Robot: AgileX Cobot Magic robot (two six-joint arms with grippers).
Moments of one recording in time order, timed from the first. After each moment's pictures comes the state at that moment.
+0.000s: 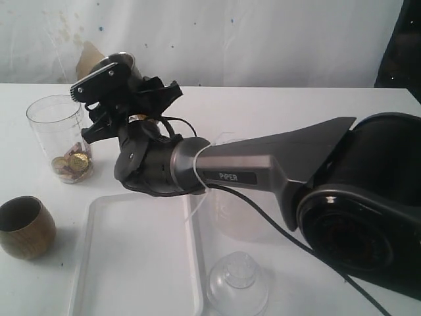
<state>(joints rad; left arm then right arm) -0.15 0.08 -0.01 -0.17 0.22 0.11 0.80 2.32 -1.69 1.00 -0.71 -1.16</state>
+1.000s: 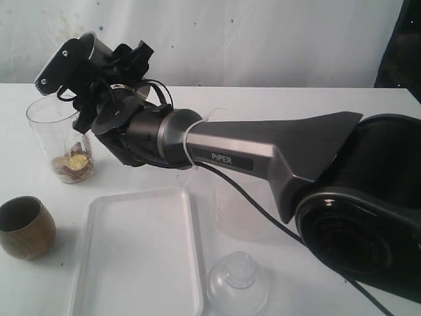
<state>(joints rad) -0.15 0.08 -0.01 -0.17 0.22 0.11 0.81 2.32 -1.89 1.27 -0.57 -1.85</state>
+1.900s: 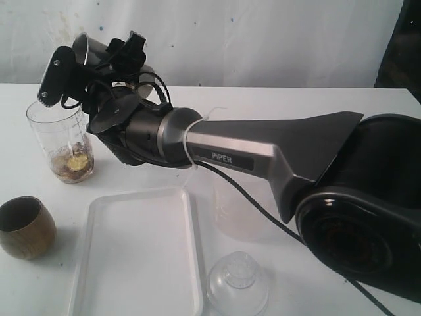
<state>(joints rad) -0.15 0.08 -0.01 -0.17 0.22 0.11 0.81 2.32 -1.89 1.28 -0.59 -2.10</state>
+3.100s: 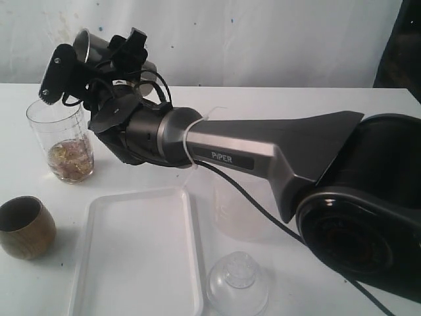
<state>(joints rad) -0.15 0.08 -0.01 -0.17 0.22 0.11 0.81 2.32 -1.89 1.27 -0.62 -2.07</state>
